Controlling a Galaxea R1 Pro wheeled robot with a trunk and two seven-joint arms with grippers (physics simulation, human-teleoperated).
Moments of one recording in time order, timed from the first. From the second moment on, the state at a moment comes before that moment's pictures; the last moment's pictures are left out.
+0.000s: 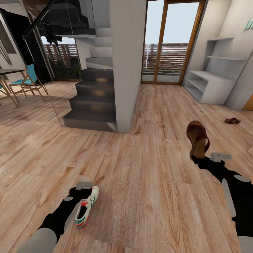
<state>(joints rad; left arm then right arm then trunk) -0.59 0.04 -0.02 -0.60 -0.03 0.14 0.03 -0.49 -0.22 -0.32 -1.42 -0.02 0.52 0.26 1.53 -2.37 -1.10</state>
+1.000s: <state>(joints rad) -0.70 0.10 -0.01 -0.34 -0.06 -0.01 -0.14 -0.53 -0.22 -0.32 -1.48 -0.02 0.60 0.32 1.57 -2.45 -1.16</state>
